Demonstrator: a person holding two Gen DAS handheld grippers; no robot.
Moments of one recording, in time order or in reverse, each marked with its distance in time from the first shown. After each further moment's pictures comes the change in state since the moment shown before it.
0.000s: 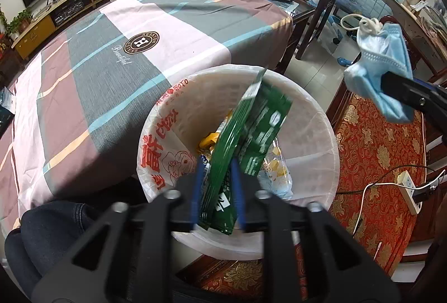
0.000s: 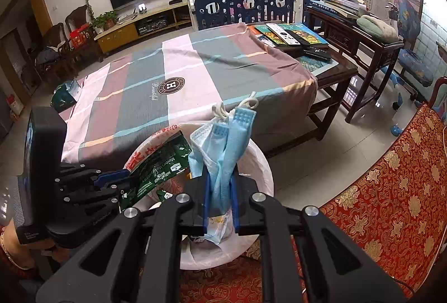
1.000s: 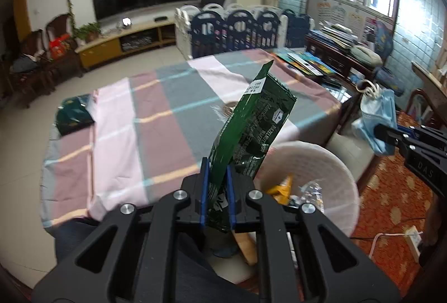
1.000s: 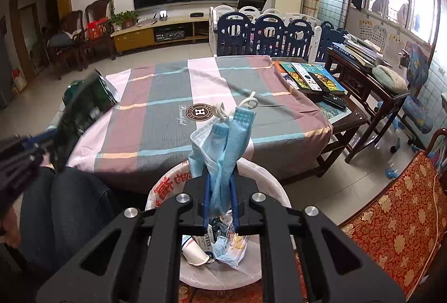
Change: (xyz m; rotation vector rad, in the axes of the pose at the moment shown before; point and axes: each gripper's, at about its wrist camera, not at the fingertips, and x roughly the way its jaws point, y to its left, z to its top) left arm -0.144 0.087 -0.022 -0.198 -0.312 0.180; right arm -0.028 0.076 0.035 -0.152 -0.112 -0.015
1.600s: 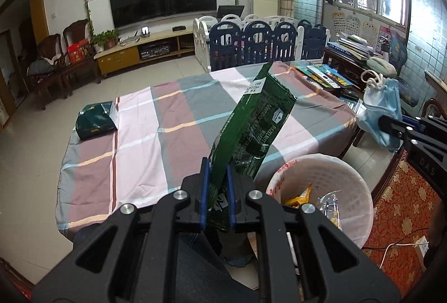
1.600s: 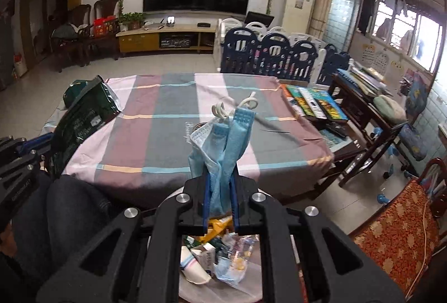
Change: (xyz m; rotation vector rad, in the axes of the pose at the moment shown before) left arm -0.021 0.025 0.003 -0.029 -0.091 0.124; right arm -0.004 0.037 0.025 -0.102 -0.084 -0.043
